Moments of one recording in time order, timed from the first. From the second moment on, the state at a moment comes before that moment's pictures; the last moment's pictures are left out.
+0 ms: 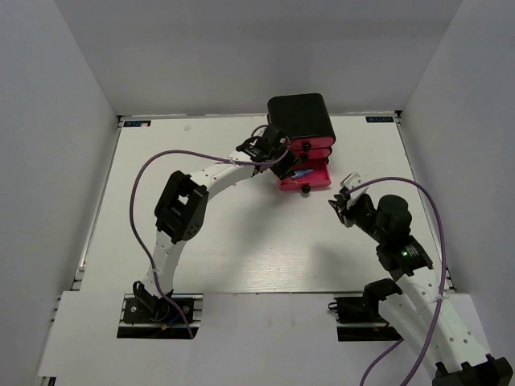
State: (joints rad) left arm -0.70 2.19 1.81 -0.38 0.05 -1.34; right arm 0.33 0.57 0.52 -0.18 -0.31 -0.34
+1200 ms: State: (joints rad) left arm -0.70 0.63 0.62 -0.43 -0.23 -1.05; right arm 0.26 1.60 0.70 0.22 -0.36 0.42
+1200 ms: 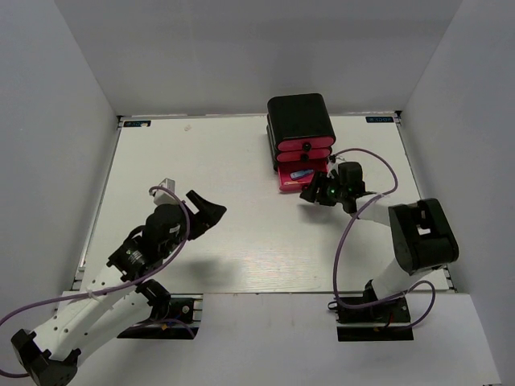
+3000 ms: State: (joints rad) left arm -0.70 0.69 0.61 -0.46 -0.27 -1.05; right arm 0.16 1.99 1.02 0.45 -0.55 0.65
